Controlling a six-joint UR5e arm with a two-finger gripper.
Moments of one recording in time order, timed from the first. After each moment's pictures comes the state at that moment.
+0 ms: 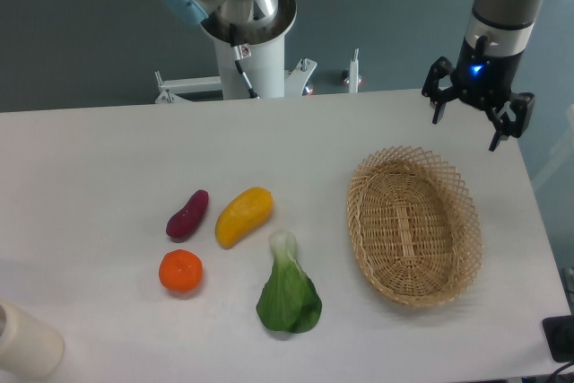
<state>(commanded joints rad) 2.81 -1.77 -1.63 -1.12 1.38 1.41</state>
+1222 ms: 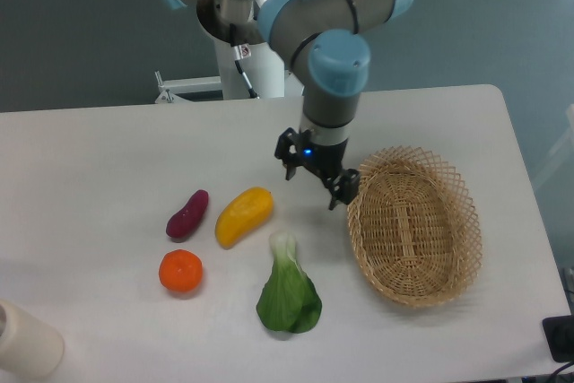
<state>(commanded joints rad) 2.43 -1.78 -1.93 -0.95 1.48 1.22</state>
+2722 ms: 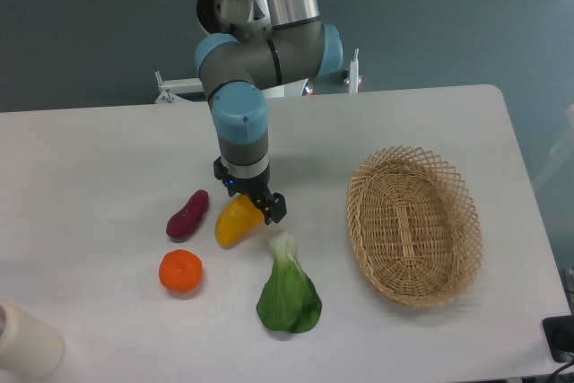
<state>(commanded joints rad) 2.27 -1.88 -2.01 -0.76 1.57 1.00</state>
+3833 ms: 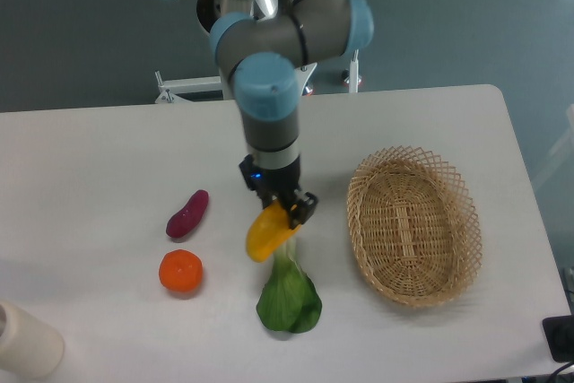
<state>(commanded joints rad) 2.41 -1.78 -1.75 -0.99 1.55 1.13</state>
